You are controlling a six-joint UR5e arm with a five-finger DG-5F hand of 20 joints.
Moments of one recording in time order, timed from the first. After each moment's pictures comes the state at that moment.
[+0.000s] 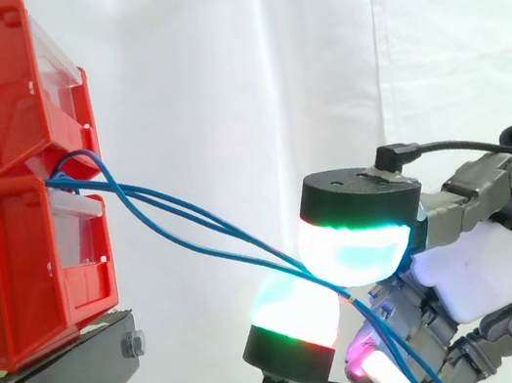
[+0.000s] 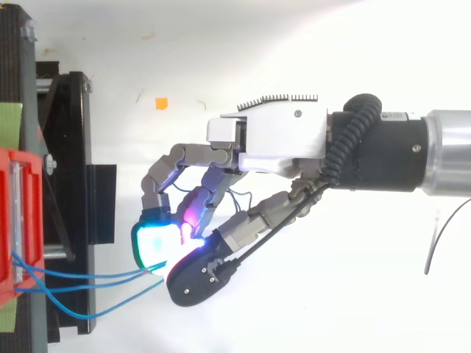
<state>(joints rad) 0.12 -2.34 -1.08 -3.14 -1.45 0.03</state>
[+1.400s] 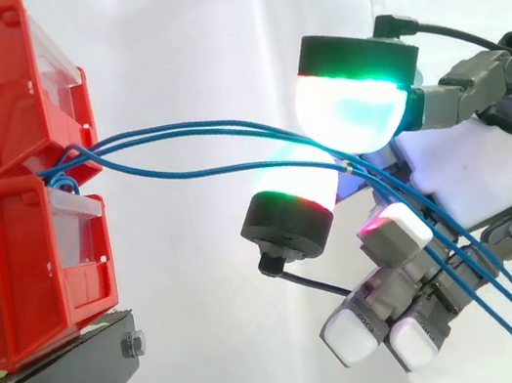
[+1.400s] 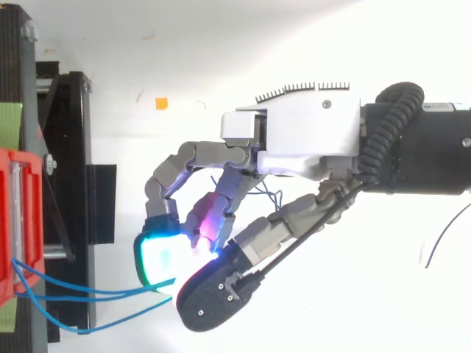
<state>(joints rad) 0.12 -2.29 -1.02 -3.27 -1.46 0.07</state>
